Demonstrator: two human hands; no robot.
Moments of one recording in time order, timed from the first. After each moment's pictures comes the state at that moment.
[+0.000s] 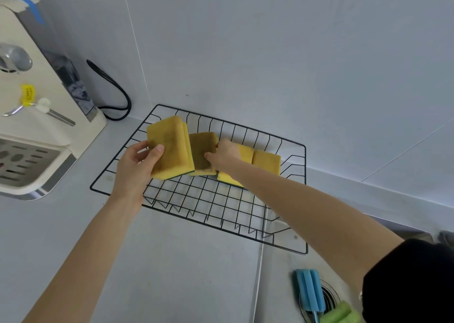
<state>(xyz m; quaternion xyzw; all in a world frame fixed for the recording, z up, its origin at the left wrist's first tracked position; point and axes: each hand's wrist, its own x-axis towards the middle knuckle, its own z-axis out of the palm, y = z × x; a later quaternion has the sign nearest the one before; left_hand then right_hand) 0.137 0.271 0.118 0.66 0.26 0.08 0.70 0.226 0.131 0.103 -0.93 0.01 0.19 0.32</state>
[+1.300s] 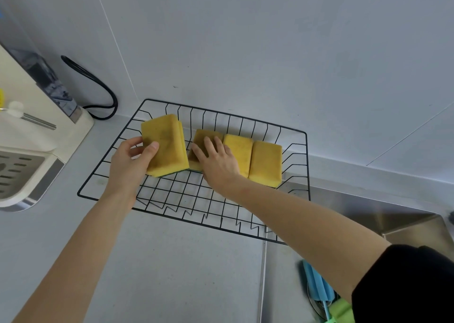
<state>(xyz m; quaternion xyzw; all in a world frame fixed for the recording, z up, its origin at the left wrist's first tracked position) 0.159 0.277 0.101 0.72 0.27 0.07 0.64 0.211 0.122 0.055 -0.97 -0.25 0.07 -0.02</state>
